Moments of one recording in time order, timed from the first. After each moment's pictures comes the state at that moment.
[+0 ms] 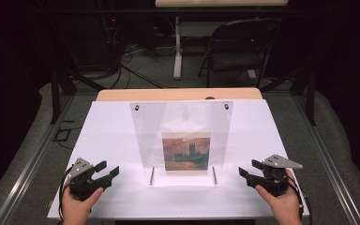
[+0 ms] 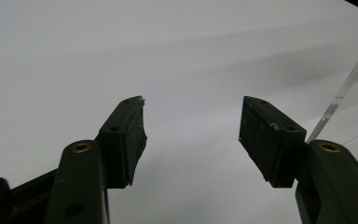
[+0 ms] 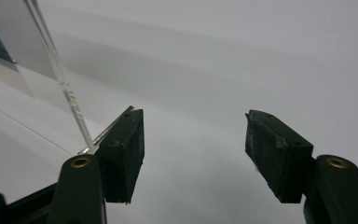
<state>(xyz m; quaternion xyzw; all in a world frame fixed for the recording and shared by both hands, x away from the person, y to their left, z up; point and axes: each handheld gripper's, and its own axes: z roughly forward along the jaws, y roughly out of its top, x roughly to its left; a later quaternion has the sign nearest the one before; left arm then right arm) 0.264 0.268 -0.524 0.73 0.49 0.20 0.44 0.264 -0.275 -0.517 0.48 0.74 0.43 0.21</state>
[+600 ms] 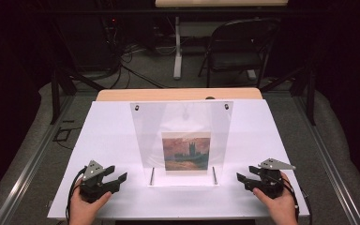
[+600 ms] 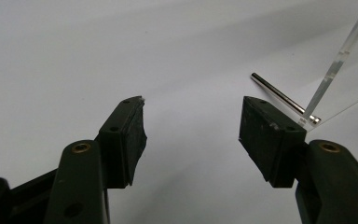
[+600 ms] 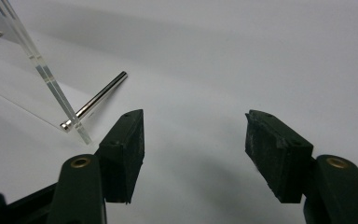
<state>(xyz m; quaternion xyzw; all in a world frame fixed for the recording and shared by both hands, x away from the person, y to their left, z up) 0.267 0.249 -0.538 0.77 0.46 0.18 0.41 0.270 -0.278 -0.547 0.50 0.75 0.41 0.16</state>
